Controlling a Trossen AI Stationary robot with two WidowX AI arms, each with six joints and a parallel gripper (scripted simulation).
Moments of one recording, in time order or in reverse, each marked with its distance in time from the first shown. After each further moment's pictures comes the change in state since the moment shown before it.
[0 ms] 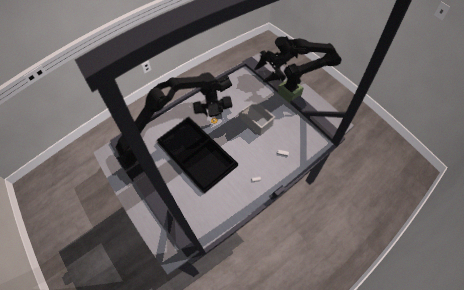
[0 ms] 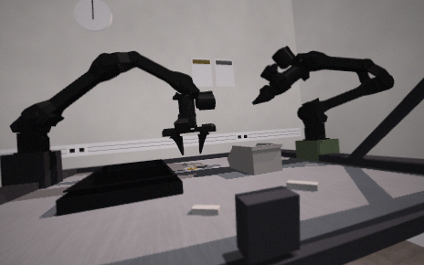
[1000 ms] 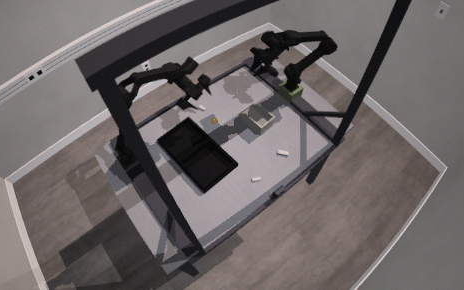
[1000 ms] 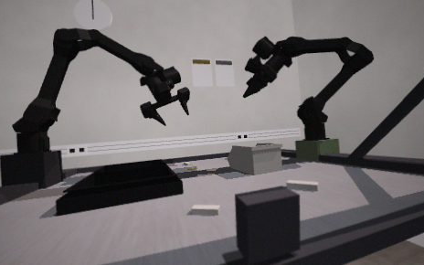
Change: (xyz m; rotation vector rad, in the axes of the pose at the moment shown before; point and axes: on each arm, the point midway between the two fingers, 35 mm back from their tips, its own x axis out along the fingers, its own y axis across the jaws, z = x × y) left arm -0.123 -0.053 0.006 -0.482 -0.310 0.466; right arm 0.021 -0.004 0.047 -0.044 0.184 0.020
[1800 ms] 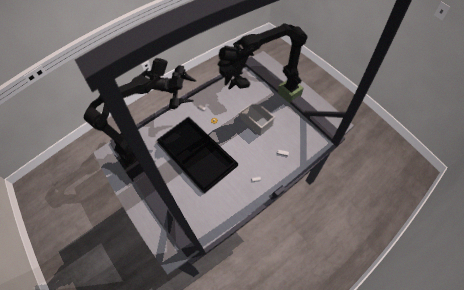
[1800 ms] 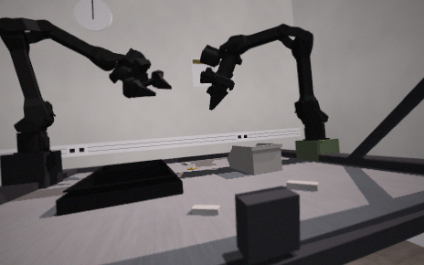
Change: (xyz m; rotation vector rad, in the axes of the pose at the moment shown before) left arm -0.100 -0.012 0.035 -0.446 -0.271 0.461; right arm 0.124 -0.007 0.070 -0.123 0.400 0.055
